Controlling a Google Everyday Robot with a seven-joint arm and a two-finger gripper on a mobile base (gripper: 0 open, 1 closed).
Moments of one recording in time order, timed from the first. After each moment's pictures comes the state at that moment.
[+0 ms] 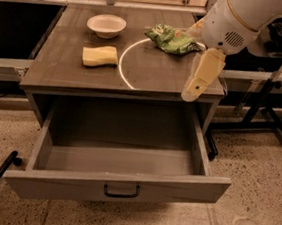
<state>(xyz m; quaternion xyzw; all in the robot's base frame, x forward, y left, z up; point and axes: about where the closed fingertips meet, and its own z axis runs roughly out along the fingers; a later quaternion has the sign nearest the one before) 0.544 -0.100 0.960 -0.67 0.70 0.08 0.24</state>
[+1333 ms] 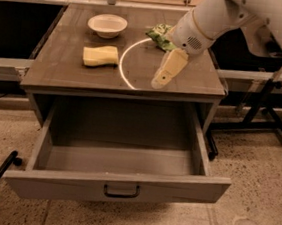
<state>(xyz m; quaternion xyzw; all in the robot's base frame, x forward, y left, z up) 0.632 -0.048 0.910 -0.63 0.71 0.12 0.28</state>
